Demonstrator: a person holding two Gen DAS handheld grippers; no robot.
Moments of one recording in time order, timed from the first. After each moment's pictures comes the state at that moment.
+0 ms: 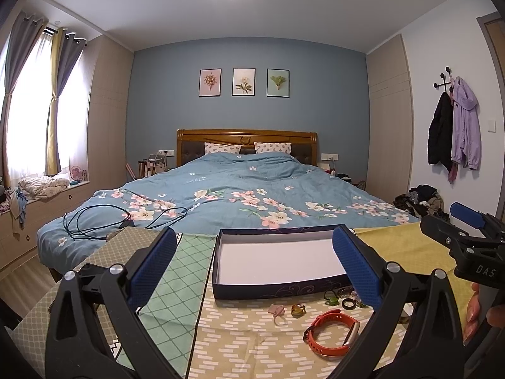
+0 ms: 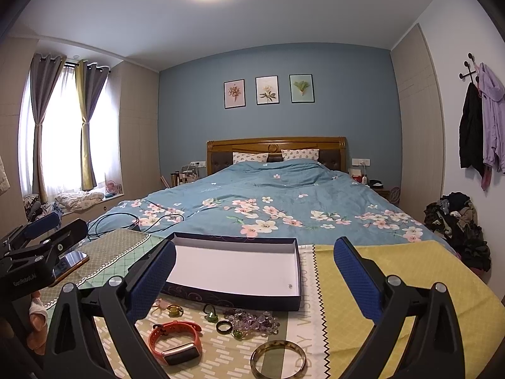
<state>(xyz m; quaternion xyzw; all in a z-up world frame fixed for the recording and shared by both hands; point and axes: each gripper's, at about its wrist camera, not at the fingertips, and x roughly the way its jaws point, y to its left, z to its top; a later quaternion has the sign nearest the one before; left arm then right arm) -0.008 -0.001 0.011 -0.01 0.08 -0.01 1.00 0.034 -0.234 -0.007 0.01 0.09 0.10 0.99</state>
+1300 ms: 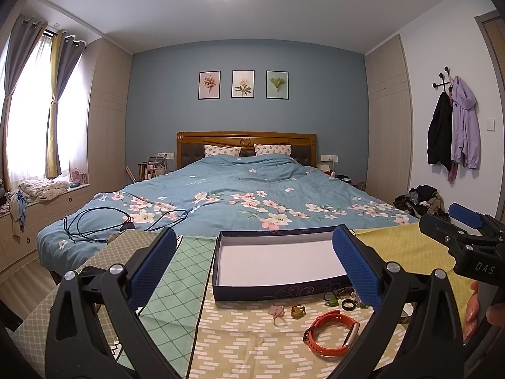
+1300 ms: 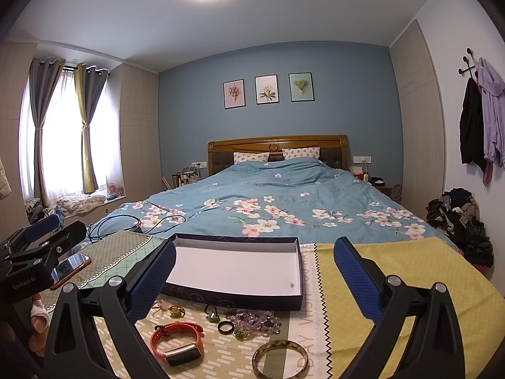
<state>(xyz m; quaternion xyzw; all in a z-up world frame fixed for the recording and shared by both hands) -0.016 -0.002 0.010 -0.01 0.07 -0.01 1.00 0.034 -0.236 -0.008 0.02 0.09 0.10 0.99</state>
